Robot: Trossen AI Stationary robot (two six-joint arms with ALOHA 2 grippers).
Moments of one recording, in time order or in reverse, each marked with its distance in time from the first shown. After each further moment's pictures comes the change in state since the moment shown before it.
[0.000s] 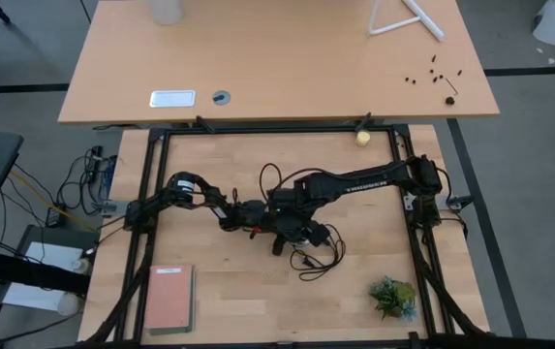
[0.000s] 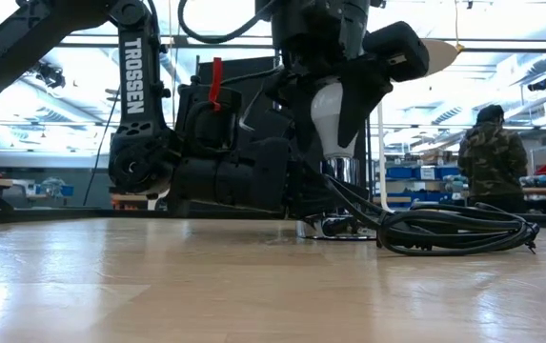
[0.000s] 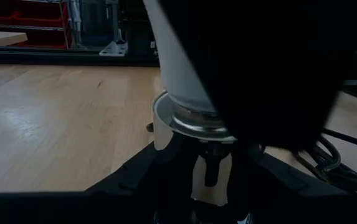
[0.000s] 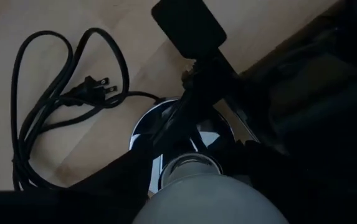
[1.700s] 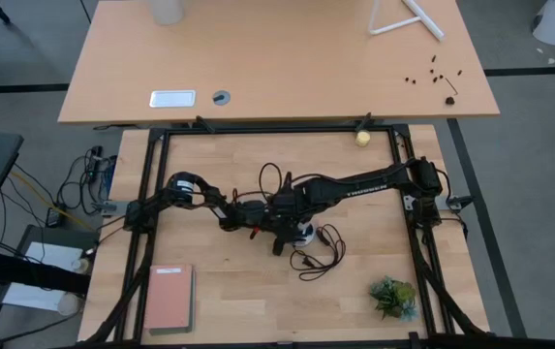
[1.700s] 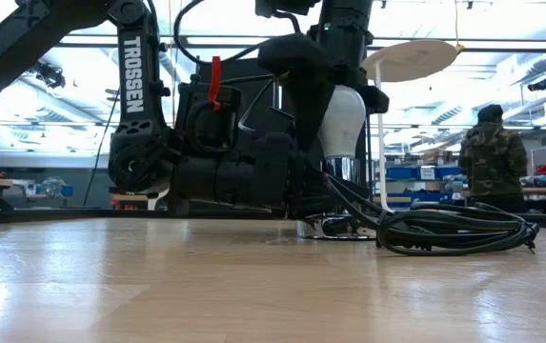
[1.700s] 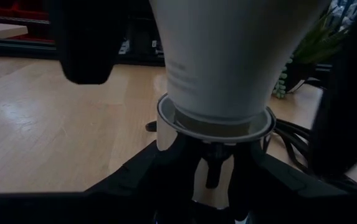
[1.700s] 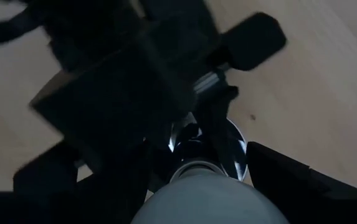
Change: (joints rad) left arm -0.001 0.000 0.000 -0.003 -0.012 -0.047; right arm 0.045 0.003 -0.003 -0.011 0.225 1.497
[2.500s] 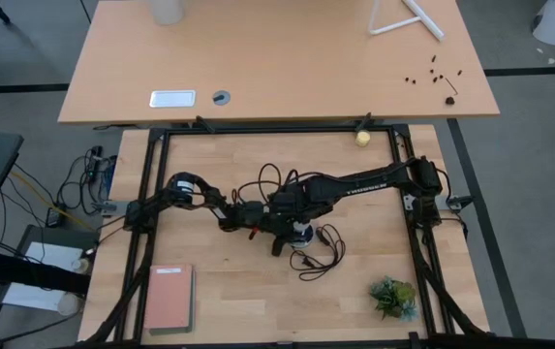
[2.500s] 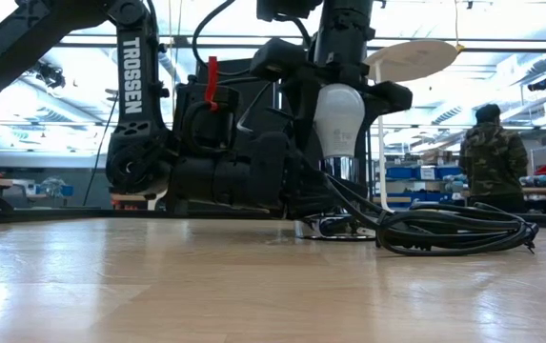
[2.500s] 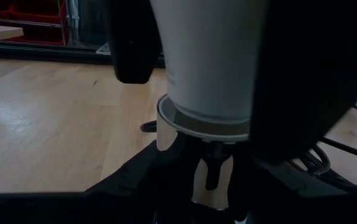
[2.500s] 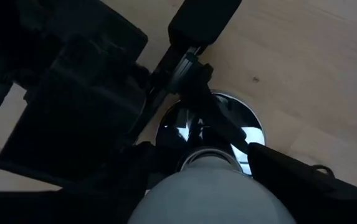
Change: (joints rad) left arm 0.000 0.000 -0.001 0.019 0.007 -0.001; right arm -0.015 0.000 -0.001 -0.010 -0.054 0.397
